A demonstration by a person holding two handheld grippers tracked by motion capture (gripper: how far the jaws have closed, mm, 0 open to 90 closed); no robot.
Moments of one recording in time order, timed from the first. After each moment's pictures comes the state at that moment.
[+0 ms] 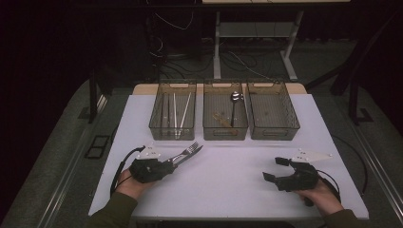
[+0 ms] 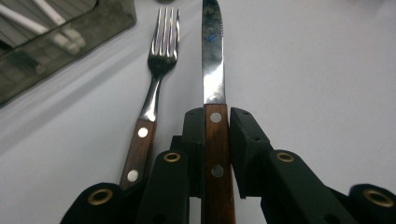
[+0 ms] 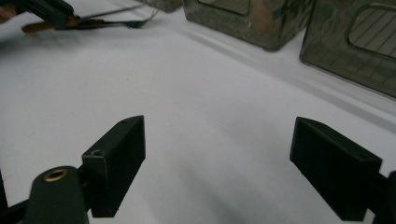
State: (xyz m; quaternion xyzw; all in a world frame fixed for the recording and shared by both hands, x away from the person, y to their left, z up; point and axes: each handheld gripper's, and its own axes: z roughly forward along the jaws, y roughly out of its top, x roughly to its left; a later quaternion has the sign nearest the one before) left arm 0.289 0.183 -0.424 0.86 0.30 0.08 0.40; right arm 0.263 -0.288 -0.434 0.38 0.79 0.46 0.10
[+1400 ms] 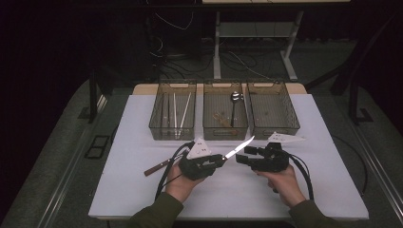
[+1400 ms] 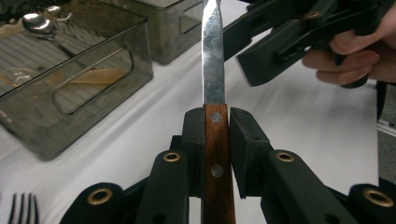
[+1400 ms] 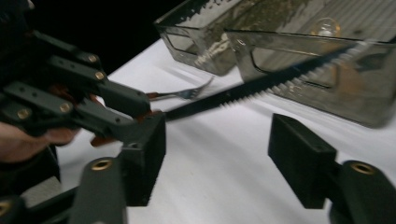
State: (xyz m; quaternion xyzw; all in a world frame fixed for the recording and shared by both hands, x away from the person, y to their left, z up) left arm 0.281 0.048 -0.398 0.84 0.24 0.10 0.48; right arm 0.301 -0.218 -0.416 0.40 0.73 0.55 0.00
